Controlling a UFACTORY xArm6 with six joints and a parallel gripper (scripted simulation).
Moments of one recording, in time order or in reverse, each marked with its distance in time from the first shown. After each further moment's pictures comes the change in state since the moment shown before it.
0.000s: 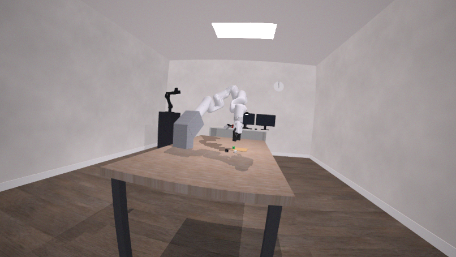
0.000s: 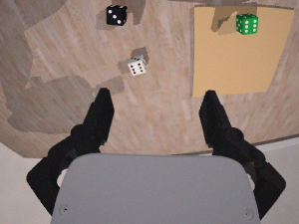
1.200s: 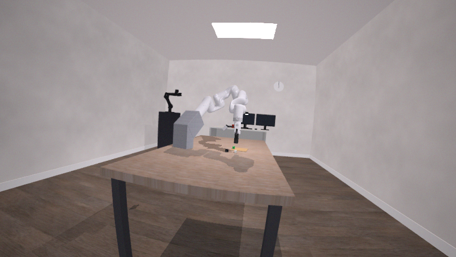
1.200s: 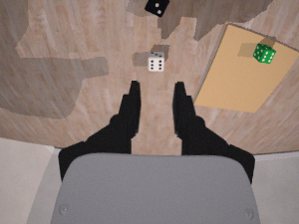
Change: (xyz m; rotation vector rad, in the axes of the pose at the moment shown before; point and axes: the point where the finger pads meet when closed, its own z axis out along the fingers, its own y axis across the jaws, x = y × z) arm -0.008 -0.027 0.005 -0.010 -0.008 -0.293
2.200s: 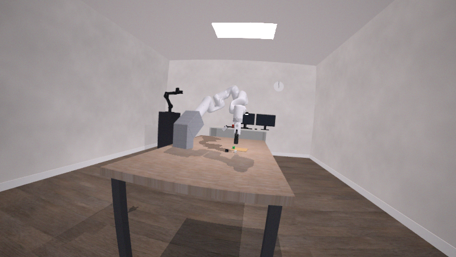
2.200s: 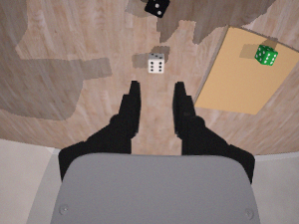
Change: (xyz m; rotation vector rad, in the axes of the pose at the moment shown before) arm 0.000 0.000 0.005 0.000 0.000 0.000
